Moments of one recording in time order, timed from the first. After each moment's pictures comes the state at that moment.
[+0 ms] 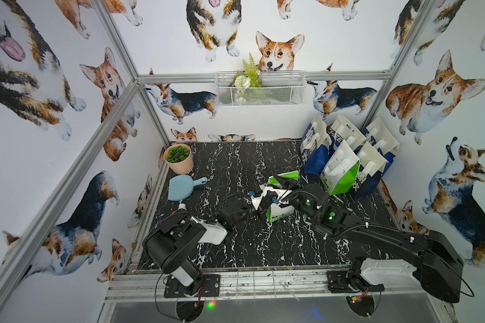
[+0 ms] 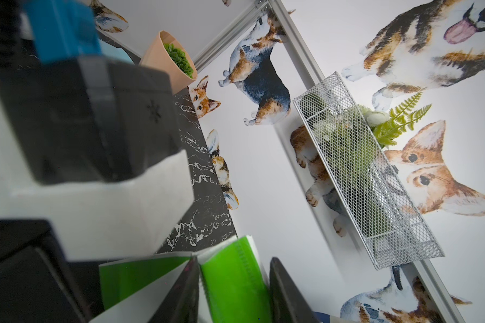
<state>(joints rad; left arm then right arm) -0.74 1.60 0.43 1.21 0.40 -0.09 0.94 1.22 0.74 0.33 0.22 -0.94</state>
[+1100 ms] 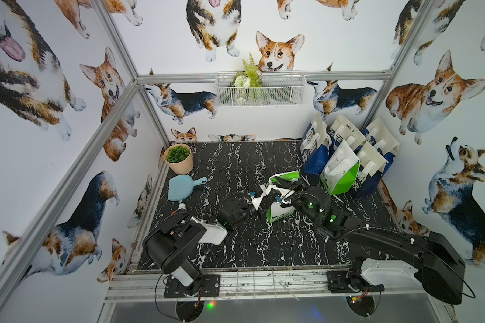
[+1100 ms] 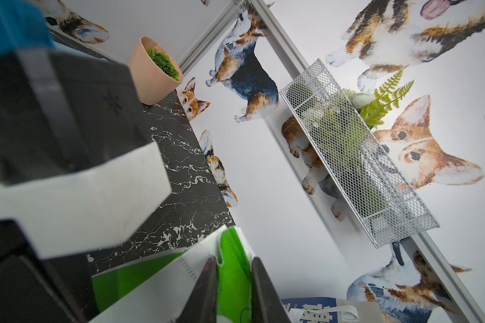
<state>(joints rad) -0.75 1.60 0.43 1.21 0.40 -0.08 0.94 1.20 0.69 0.41 0.26 -0.86</state>
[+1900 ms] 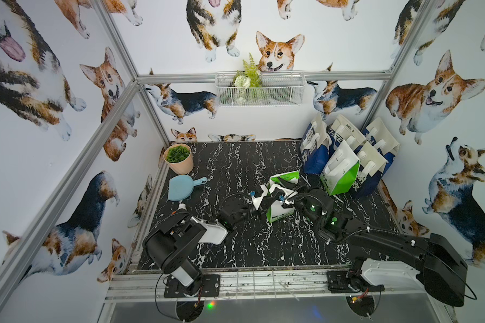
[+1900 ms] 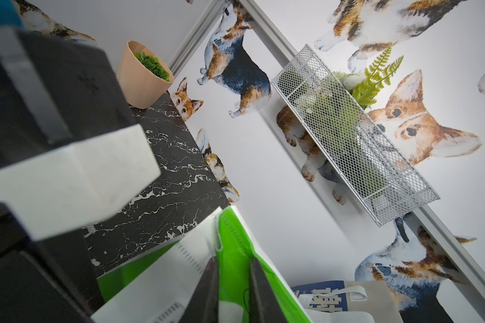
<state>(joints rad) -0.75 1.60 0.44 1.20 0.39 -0.08 0.94 1.18 0.65 0.46 0.28 -0.78</state>
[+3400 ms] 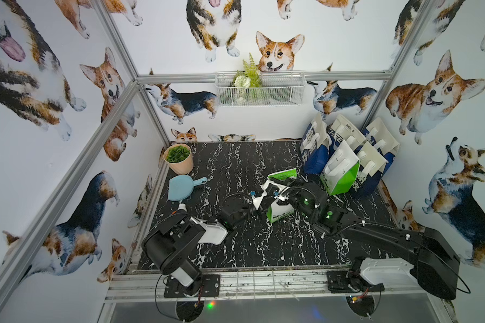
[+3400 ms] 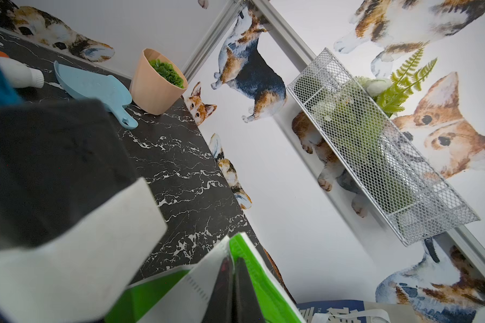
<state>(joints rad) -0.75 1.59 0.44 1.19 0.37 -0.06 0.94 1.25 0.77 0.35 0.23 -0.75</state>
